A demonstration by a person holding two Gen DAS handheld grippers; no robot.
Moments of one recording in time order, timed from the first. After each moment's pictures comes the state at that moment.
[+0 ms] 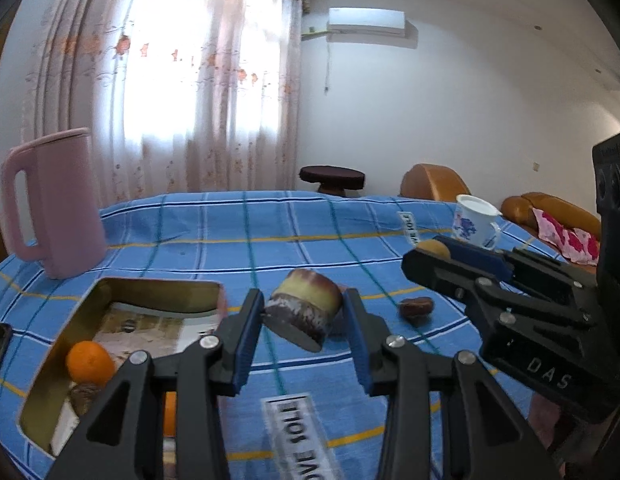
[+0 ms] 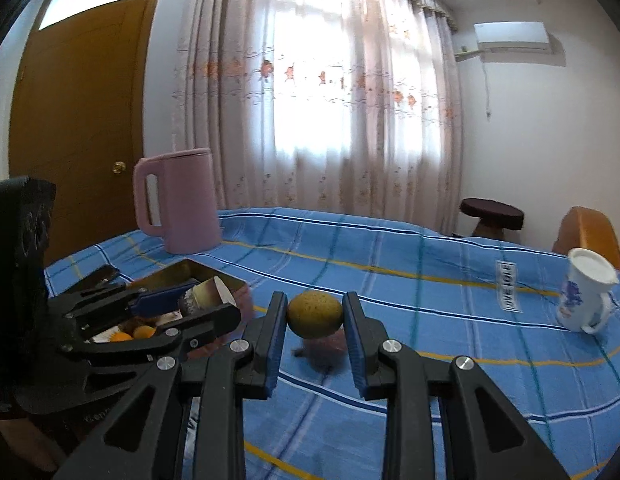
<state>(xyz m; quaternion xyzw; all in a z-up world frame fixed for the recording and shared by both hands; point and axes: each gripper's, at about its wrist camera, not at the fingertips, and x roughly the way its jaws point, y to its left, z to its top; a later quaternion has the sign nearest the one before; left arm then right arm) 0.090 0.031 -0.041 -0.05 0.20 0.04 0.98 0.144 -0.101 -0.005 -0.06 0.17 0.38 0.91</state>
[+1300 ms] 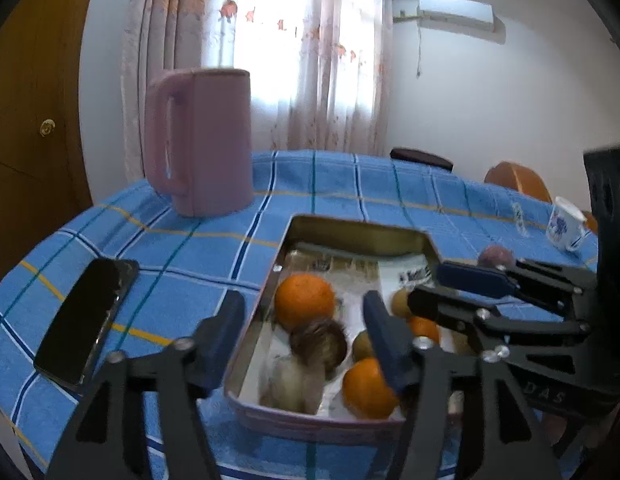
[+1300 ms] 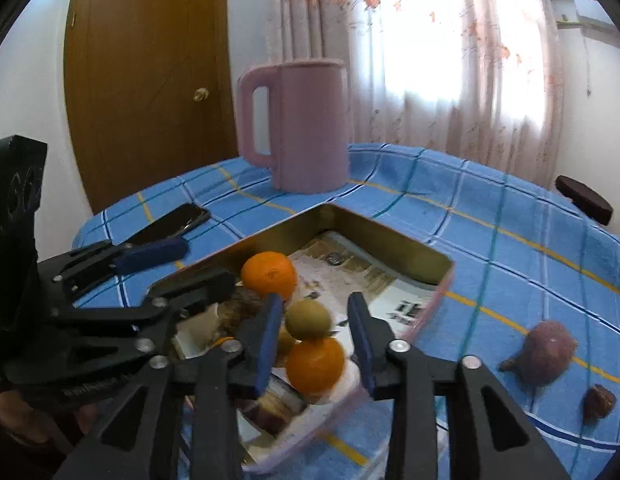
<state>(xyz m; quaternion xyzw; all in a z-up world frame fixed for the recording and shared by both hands) 0.016 0.147 -0.065 -0.09 0.24 0.18 0.95 0.114 0.043 -0.044 -0.13 0.26 0.50 0.82</state>
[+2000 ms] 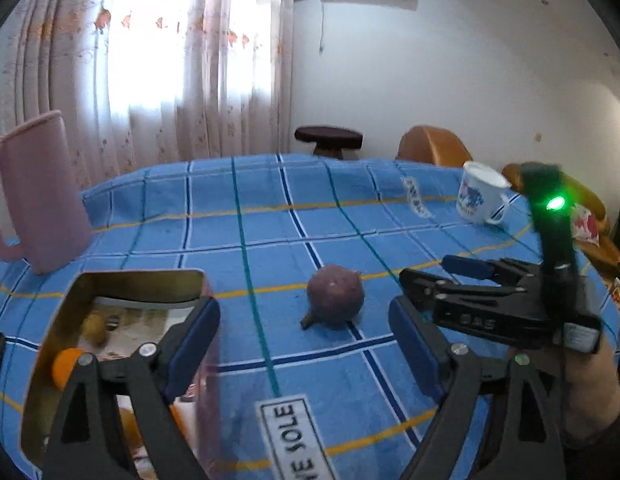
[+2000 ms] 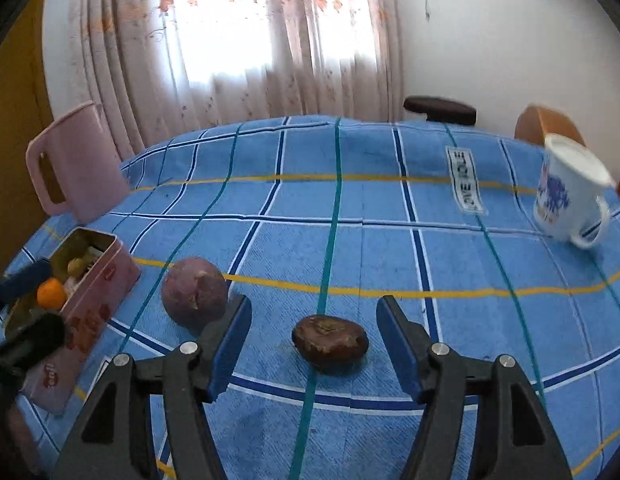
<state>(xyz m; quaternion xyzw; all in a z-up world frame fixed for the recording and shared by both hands) 0.135 0.025 -0.050 -0.04 0.29 0.03 0.96 0.243 -0.122 -0.057 -0.04 0.36 0.26 0.90</state>
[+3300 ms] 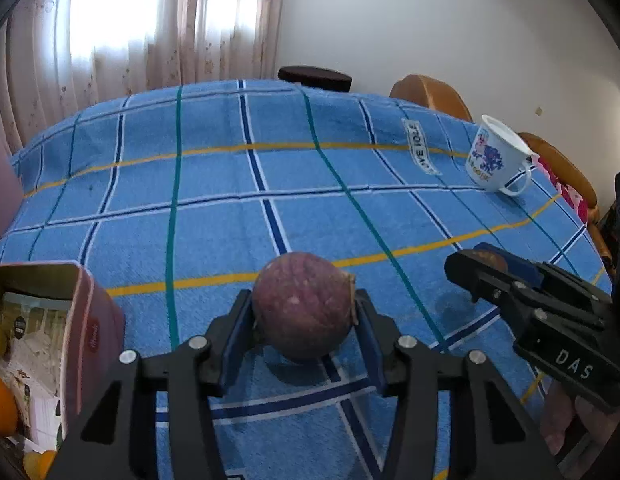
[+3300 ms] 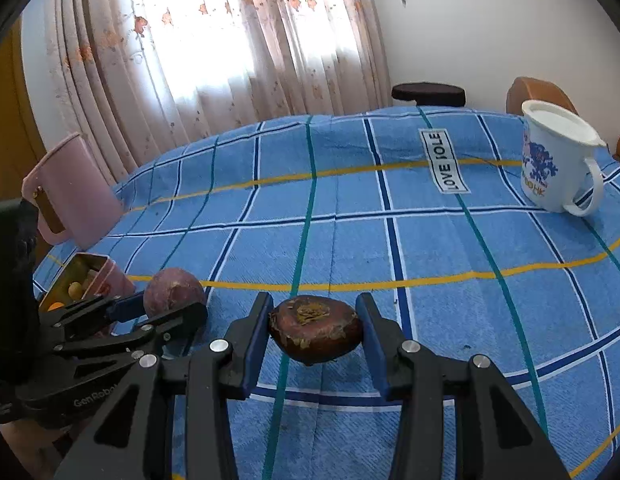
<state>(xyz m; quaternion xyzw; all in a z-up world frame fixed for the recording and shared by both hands) 0.215 0.007 -0.091 -0.07 0.38 -0.01 0.92 0.255 -0.149 -0.061 0.01 0.36 0.25 0.90</state>
